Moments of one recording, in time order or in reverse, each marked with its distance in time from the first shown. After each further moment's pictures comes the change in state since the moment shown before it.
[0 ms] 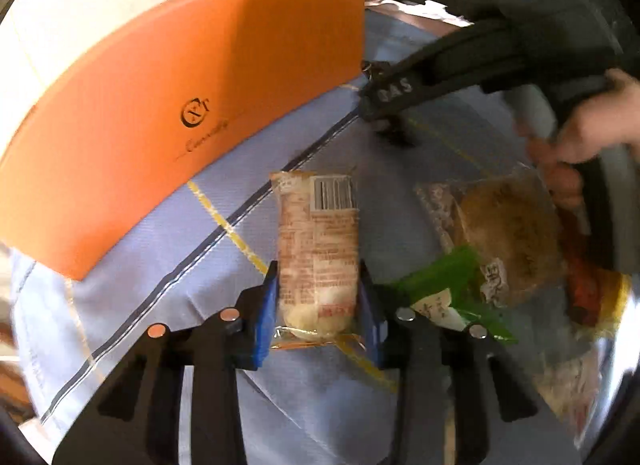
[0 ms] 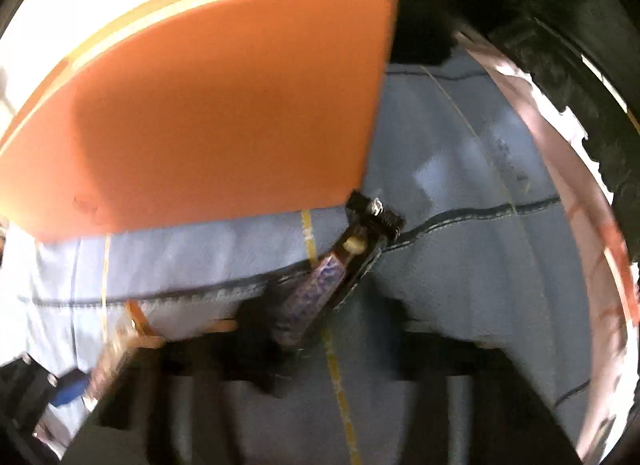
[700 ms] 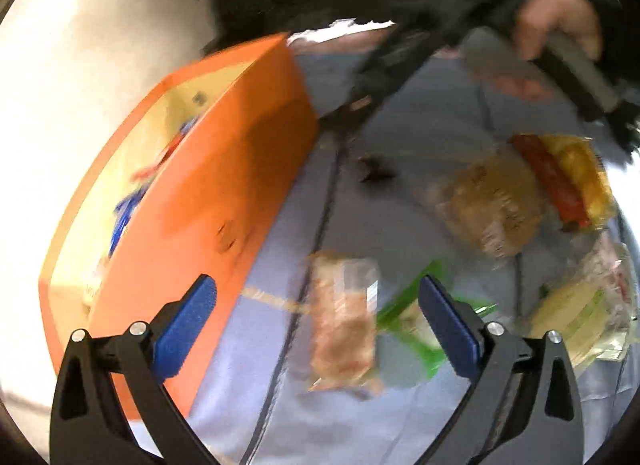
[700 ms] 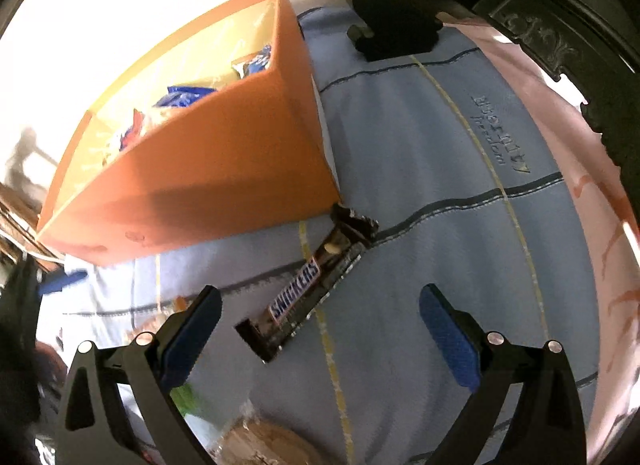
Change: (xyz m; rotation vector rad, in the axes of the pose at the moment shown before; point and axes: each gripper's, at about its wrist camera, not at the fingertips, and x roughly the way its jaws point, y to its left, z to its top) left arm -0.007 0.060 0.039 0.489 -0.118 -0.043; right arm -0.024 -0.049 0.011 0.115 0.052 0.219
